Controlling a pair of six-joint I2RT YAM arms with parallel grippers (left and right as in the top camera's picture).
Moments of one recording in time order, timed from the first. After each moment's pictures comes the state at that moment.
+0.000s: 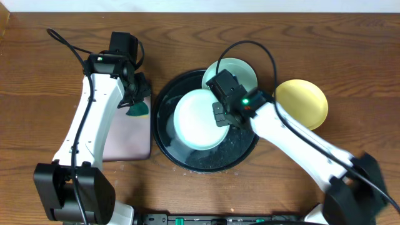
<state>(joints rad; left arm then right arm) -0.09 1.66 1.46 -1.15 -0.11 -0.44 0.70 1.68 1.31 -0.83 0.20 0.44</state>
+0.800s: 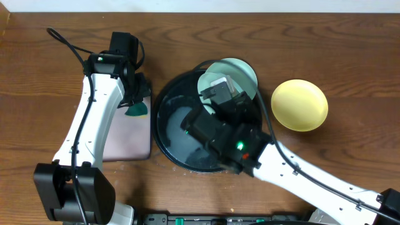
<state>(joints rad) -0.09 1.66 1.46 -1.15 -0.12 -0.44 1.02 1.52 1.32 -0.89 1.09 0.27</state>
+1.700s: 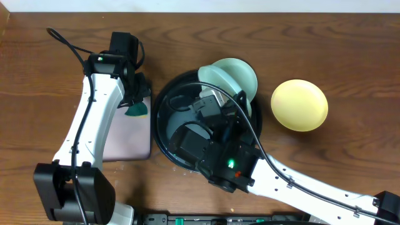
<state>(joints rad) -0.09 1.66 1.46 -1.15 -0.12 -0.44 1.13 1.52 1.32 -0.87 1.31 0.27</state>
